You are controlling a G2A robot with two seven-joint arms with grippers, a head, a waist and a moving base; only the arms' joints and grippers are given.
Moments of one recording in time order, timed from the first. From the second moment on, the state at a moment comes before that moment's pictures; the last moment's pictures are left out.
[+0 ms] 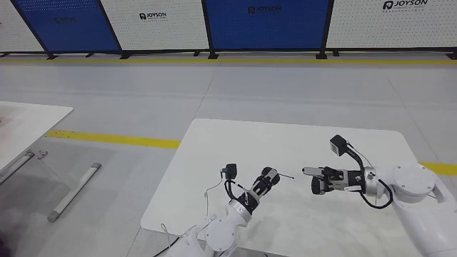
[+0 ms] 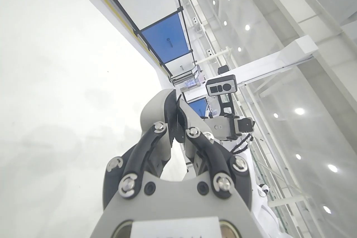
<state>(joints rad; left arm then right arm) 1.43 -1.28 -0.93 -1.57 0.00 -0.19 0.11 -0.91 -1.05 1.04 -1.27 0.31 -0.04 1.26</state>
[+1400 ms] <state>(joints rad) 1.48 -1.28 -0.95 -1.63 0.02 -0.24 0.08 -0.86 -1.07 0.95 -1.26 0.30 0.02 1.26</state>
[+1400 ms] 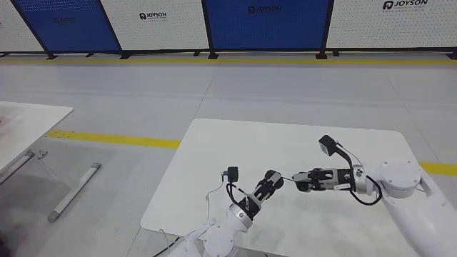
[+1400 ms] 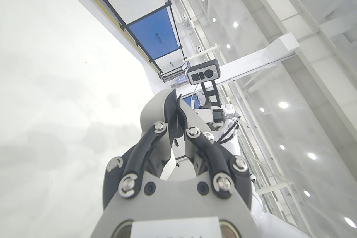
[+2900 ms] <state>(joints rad) 1.48 -1.31 -0.91 -1.56 0.39 -0.29 0.44 -0.87 -1.06 1.01 -1.23 0.34 0.05 1.30</state>
